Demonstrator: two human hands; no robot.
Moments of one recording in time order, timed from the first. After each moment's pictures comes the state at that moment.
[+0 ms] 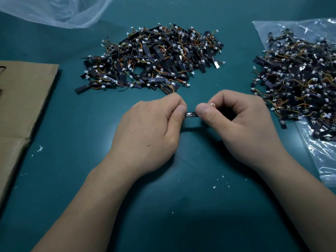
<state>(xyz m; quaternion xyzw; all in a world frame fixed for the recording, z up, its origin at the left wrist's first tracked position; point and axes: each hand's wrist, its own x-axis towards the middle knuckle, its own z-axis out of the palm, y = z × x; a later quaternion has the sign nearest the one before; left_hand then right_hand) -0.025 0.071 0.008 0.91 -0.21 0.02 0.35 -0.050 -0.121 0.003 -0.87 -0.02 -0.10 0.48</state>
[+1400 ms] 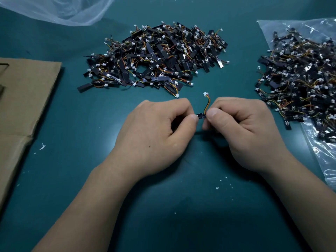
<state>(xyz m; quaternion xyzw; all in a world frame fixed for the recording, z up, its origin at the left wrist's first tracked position) -0.026 0.071 0.011 0.88 -0.22 -0.02 0.41 -0.051 -0.121 0.007 -0.87 -0.11 -0.07 0.47</state>
